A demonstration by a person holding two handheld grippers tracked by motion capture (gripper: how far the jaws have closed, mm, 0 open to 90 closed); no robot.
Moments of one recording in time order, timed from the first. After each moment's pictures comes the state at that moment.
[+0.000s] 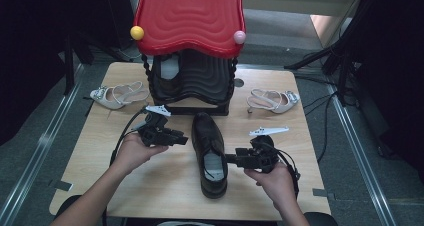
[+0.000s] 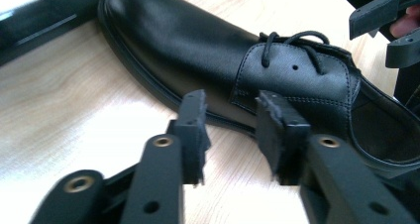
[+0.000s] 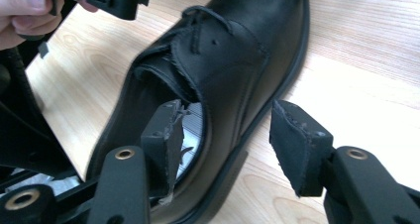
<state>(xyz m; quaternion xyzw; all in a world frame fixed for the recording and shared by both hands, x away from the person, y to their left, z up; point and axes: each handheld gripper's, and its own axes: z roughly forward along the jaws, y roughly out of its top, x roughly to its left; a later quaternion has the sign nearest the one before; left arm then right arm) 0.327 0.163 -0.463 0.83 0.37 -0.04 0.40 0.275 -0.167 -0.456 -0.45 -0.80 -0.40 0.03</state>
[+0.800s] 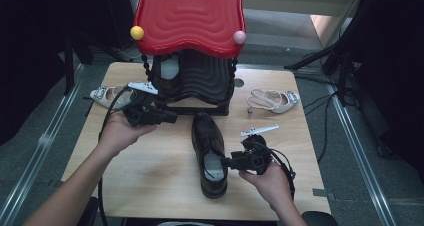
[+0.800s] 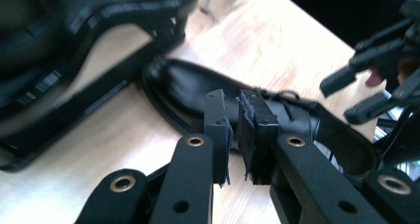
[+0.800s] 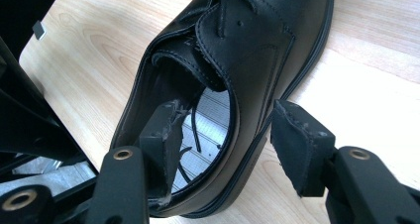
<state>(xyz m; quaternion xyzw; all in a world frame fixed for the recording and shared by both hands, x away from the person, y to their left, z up) 0.341 0.189 -0.388 0.83 0.36 0.01 0.42 0.274 -0.149 -0.452 -0.46 -0.82 -0.35 0.05</state>
